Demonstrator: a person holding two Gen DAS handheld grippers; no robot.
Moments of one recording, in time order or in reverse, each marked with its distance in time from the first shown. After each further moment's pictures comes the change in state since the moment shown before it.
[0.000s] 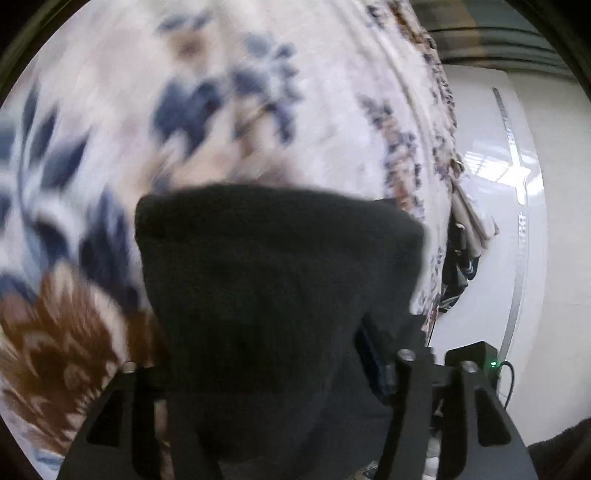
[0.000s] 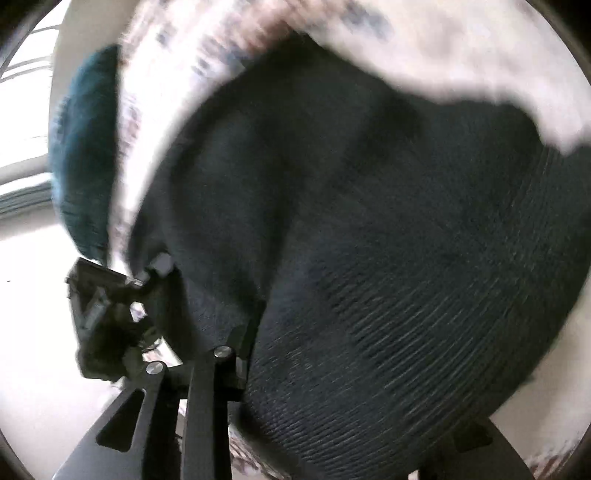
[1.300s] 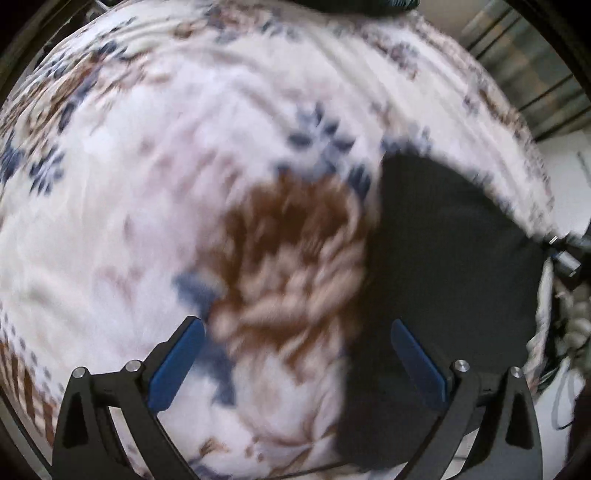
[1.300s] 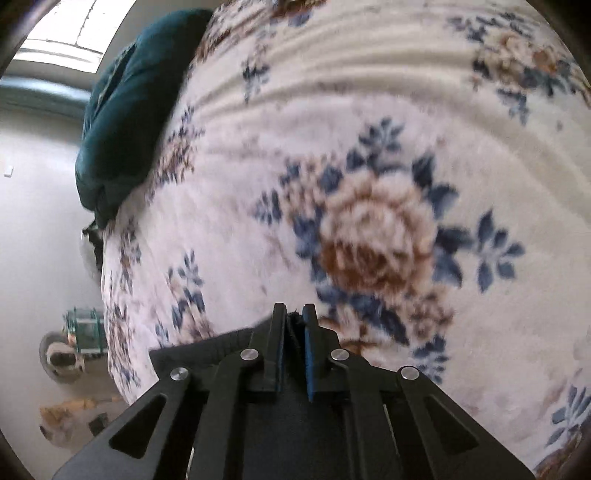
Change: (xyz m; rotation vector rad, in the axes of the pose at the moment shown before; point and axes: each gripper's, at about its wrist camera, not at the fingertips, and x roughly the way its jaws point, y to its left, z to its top) left arm -0.081 0.022 -0.120 -0.159 -0.462 0.492; right arm -0.048 0.132 0.232 -0.439 -0.116 -0.063
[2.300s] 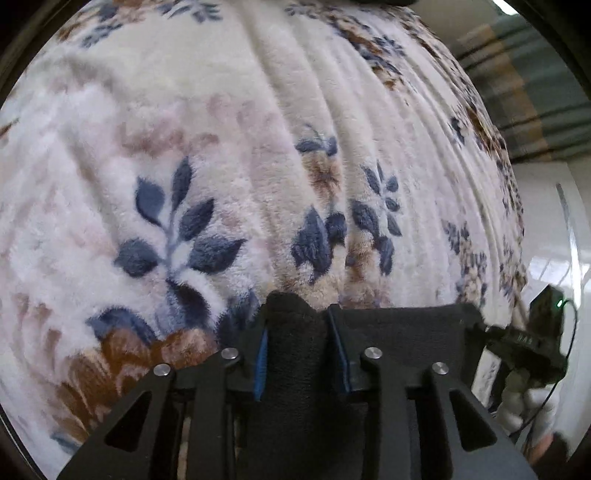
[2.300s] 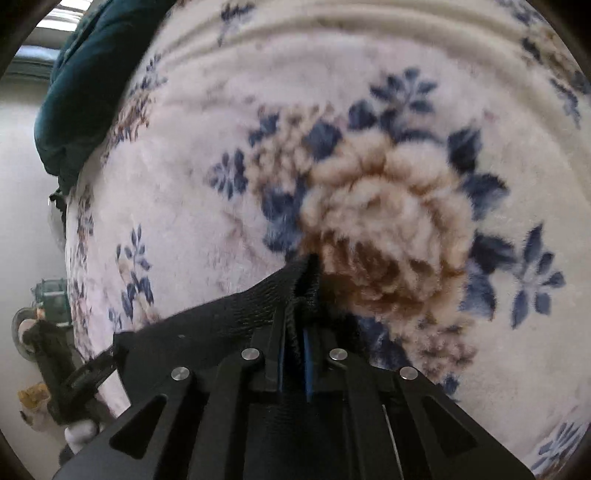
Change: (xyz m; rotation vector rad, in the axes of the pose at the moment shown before) left arm 0.076 -0.045 0.090 -0.076 0.101 -0.198; right arm 0.071 -0.007 0.018 -0.043 0.196 -0.098
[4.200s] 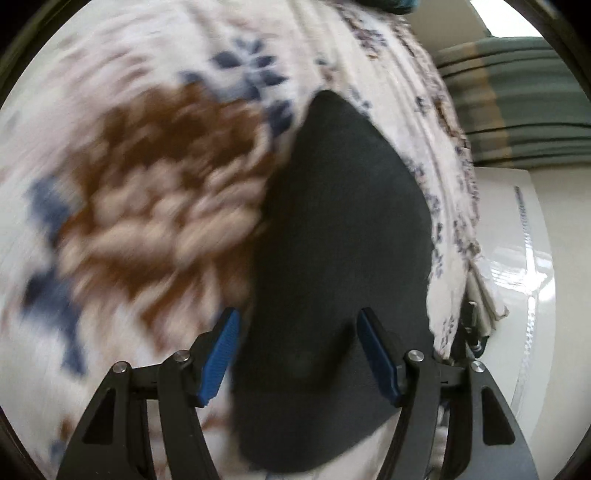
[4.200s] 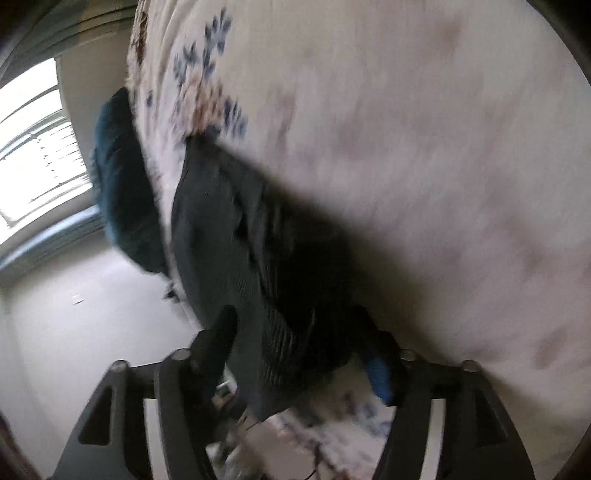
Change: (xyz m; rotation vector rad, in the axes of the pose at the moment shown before) left arm -0.035 0.041 -0.137 -0.056 0.010 -0.210; right arm 0.000 -0.141 -0.279 0.563 -0.058 0.600
